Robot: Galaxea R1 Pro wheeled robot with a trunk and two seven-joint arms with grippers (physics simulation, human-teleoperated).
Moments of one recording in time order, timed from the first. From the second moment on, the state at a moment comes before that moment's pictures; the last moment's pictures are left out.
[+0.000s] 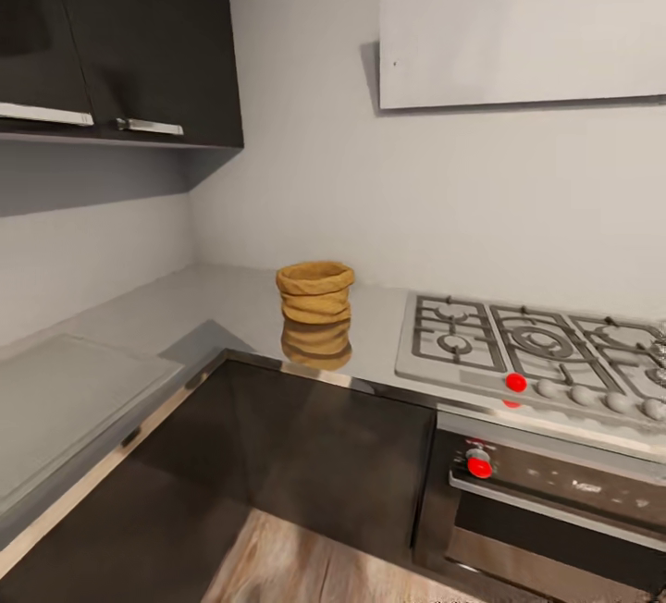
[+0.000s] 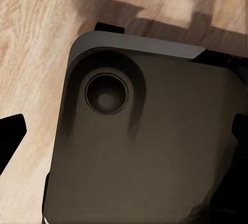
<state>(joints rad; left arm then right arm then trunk) 0.00 -0.01 0.01 -0.09 0.21 -0.06 0.00 -0.20 -0.09 -0.06 0.03 0.09 -0.02 0.13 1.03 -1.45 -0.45</state>
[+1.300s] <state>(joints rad) 0.00 0.00 0.01 -0.09 0.21 -0.06 0.00 -0.20 -0.09 -0.05 0.03 0.18 -0.02 0.13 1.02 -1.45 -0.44</state>
